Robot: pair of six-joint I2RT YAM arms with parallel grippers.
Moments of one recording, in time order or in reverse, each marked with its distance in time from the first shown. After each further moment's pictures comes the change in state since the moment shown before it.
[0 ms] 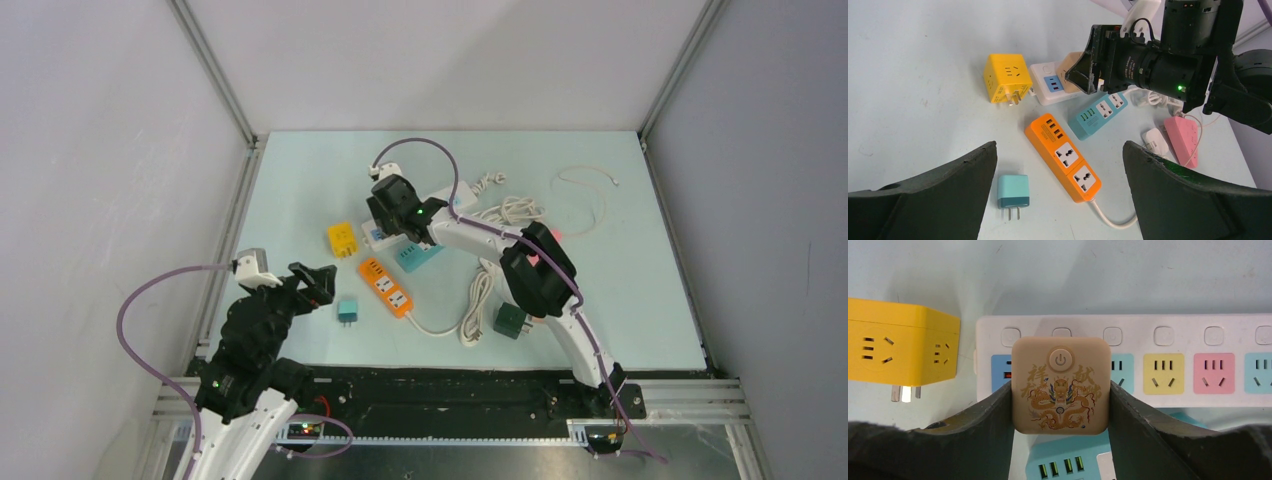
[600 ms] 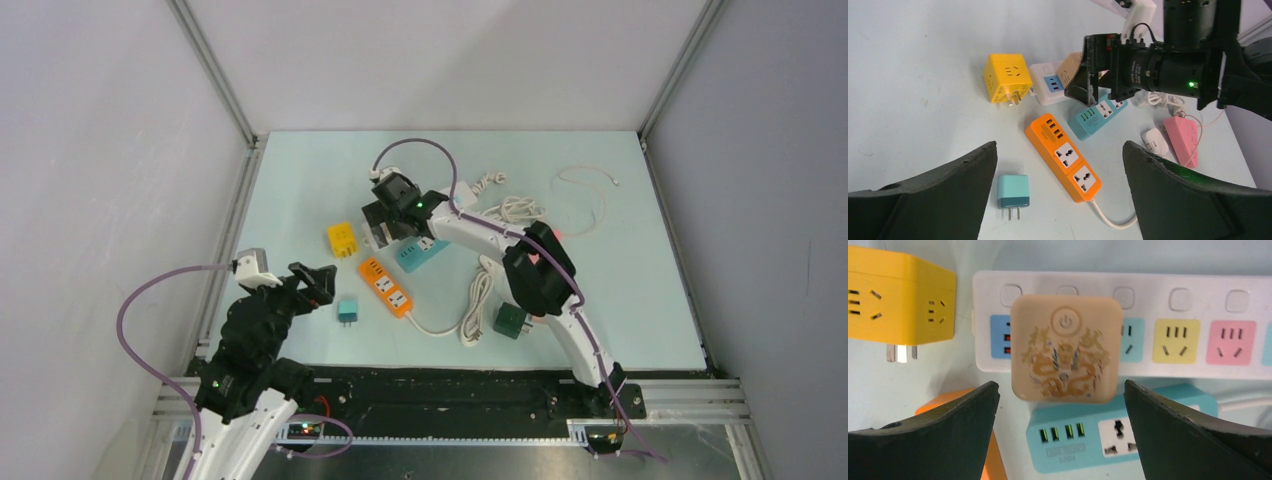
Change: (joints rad) left arm 0.000 0.000 0.000 0.000 0.000 0.000; right arm -0.012 0.017 0.095 -0.206 -0.071 0.013
